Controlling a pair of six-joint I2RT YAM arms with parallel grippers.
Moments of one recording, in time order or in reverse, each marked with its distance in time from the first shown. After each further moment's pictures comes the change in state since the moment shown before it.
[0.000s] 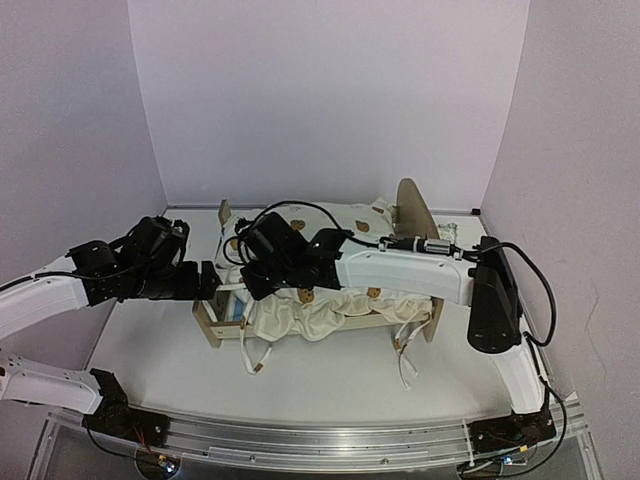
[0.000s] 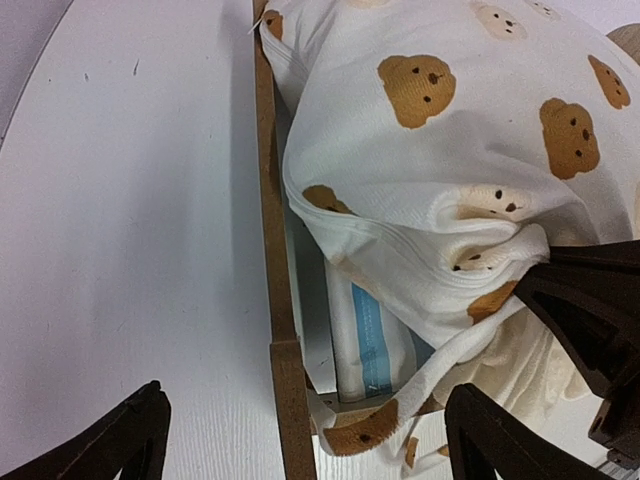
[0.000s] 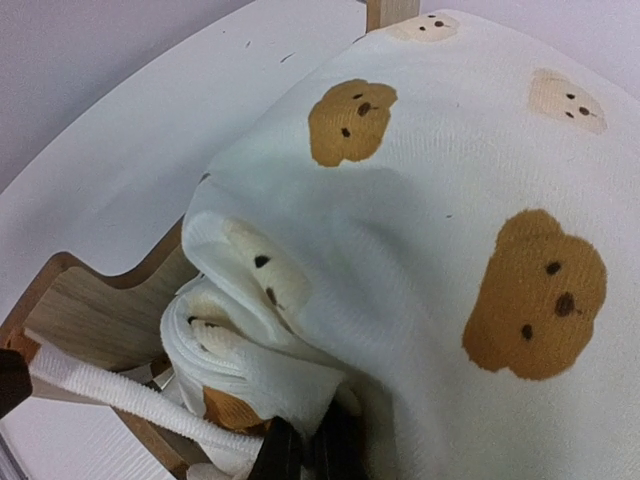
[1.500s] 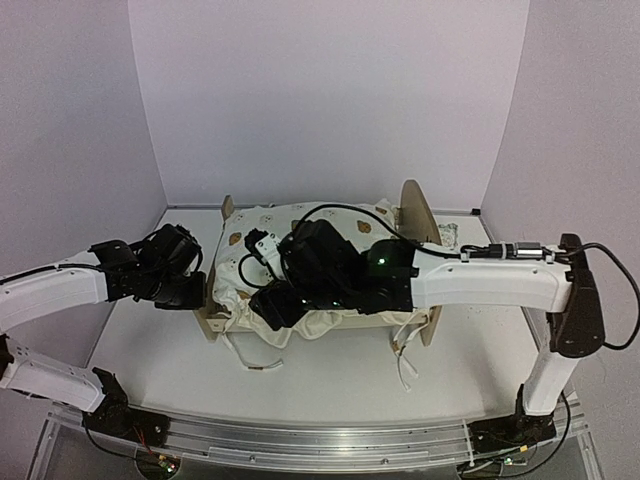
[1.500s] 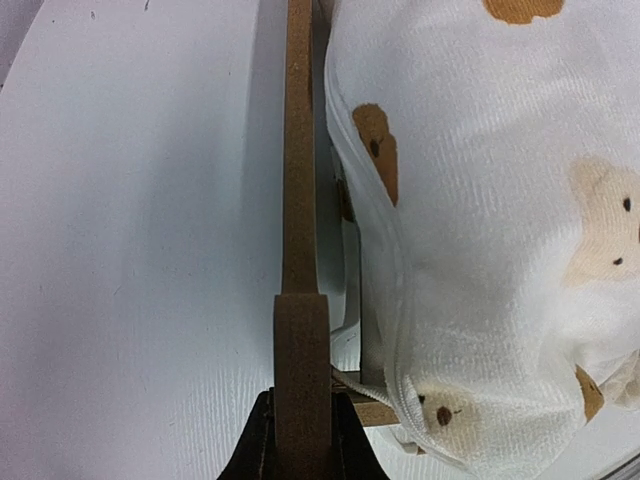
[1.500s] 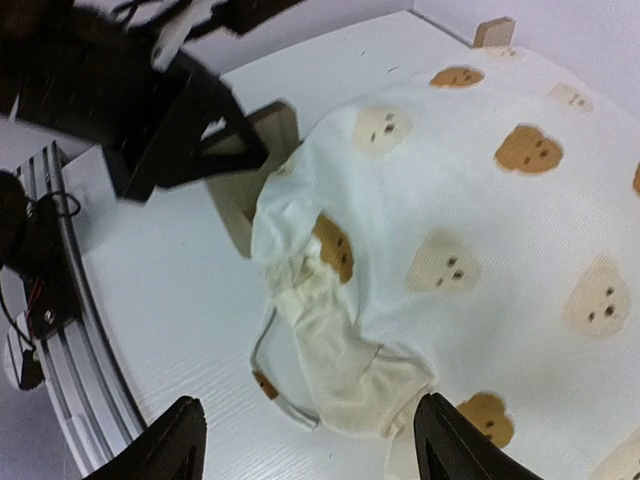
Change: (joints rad) left arm 0.009 0.118 0.001 -0.033 0.023 -0.049; right arm 0.118 -0.438 -0.486 0.123 -0.095 -0.078
